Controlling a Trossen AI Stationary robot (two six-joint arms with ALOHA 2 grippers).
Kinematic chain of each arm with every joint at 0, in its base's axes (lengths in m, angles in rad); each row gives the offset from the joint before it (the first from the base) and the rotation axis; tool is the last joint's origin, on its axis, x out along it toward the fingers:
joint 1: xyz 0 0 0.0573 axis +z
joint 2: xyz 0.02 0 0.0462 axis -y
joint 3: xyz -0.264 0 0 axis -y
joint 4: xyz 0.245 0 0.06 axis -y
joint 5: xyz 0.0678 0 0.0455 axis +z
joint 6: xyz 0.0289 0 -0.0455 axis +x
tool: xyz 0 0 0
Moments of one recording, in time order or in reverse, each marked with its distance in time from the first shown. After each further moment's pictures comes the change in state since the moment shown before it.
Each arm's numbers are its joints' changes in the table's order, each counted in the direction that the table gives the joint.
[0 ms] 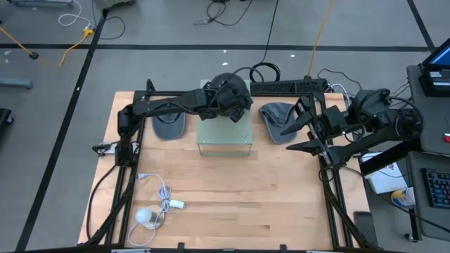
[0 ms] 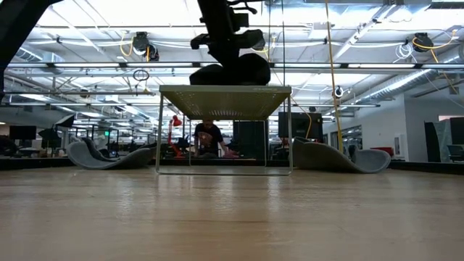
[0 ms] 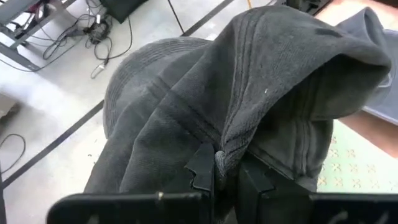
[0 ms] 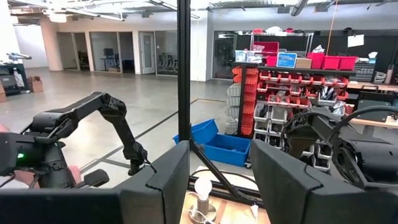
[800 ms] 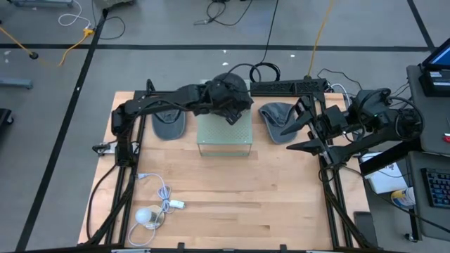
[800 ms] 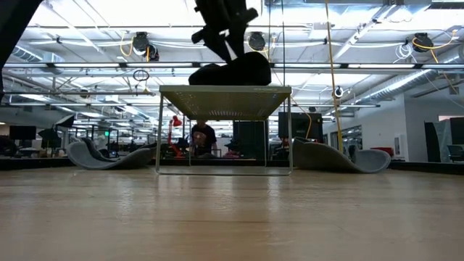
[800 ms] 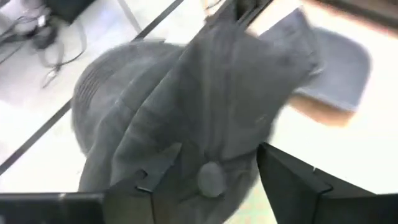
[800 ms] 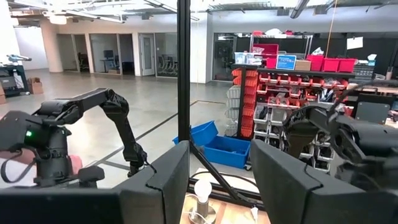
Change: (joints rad) left arm 0.009 0.068 0.001 -0.006 -0.202 0.095; right arm 0.000 0.000 0.000 0.009 -0.003 0.000
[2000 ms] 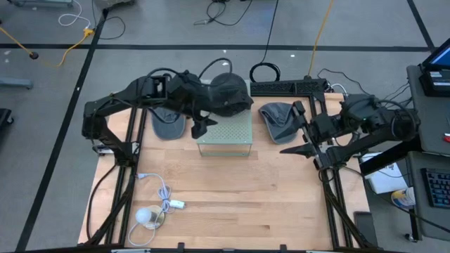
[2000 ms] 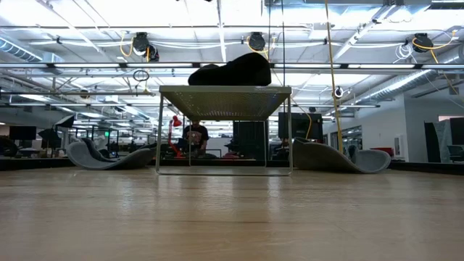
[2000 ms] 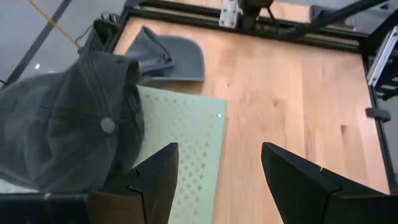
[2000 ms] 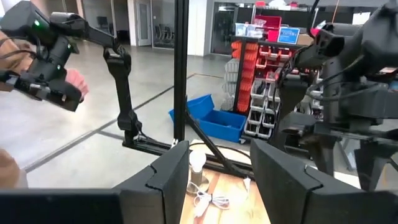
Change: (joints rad) left arm -0.058 0.301 0.001 -0.170 -0.476 0.243; right arm 0.000 -0.025 0.000 -0.099 -0.007 -0.054
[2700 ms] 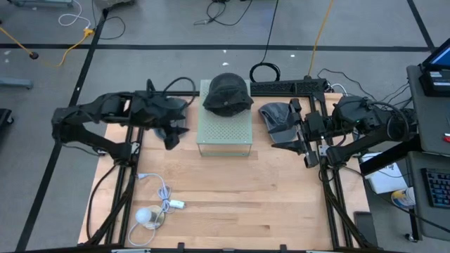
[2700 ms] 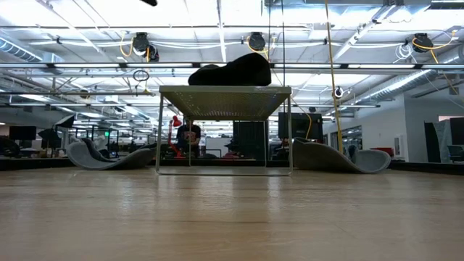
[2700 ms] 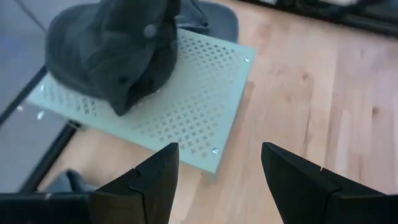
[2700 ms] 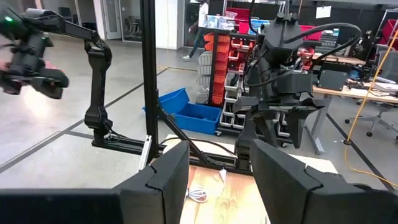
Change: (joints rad) left arm -0.142 0.391 -0.423 0.008 0.269 -0.227; right arm 0.000 -0.029 0.000 0.001 -0.130 0.001
